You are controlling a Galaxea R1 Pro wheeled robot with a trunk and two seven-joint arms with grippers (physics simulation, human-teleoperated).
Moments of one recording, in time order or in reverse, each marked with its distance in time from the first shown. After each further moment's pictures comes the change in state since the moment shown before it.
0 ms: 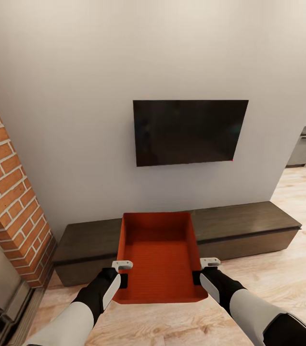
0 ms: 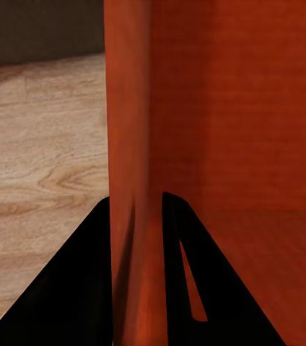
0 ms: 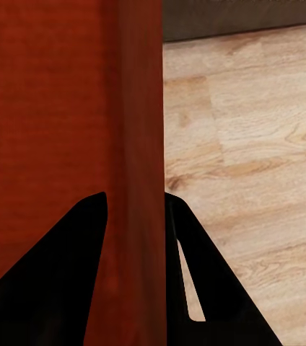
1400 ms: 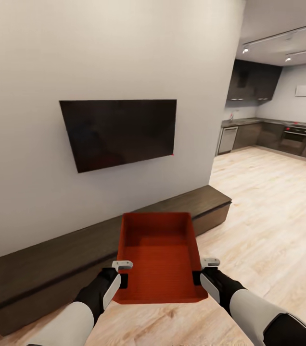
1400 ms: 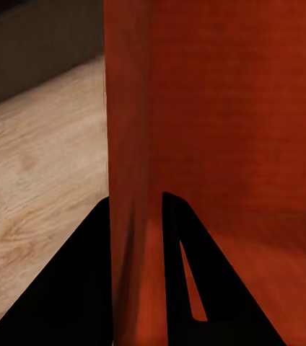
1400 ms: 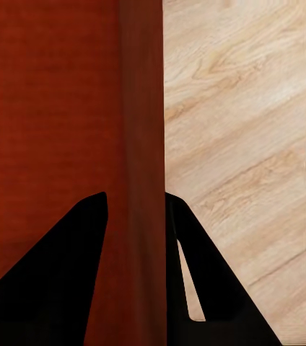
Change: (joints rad) left arm 0.000 -0.001 0.001 0.000 -0.003 0.002 0.000; right arm 0.000 0.000 -0.002 0.002 0.002 0.000 0.003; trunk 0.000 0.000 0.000
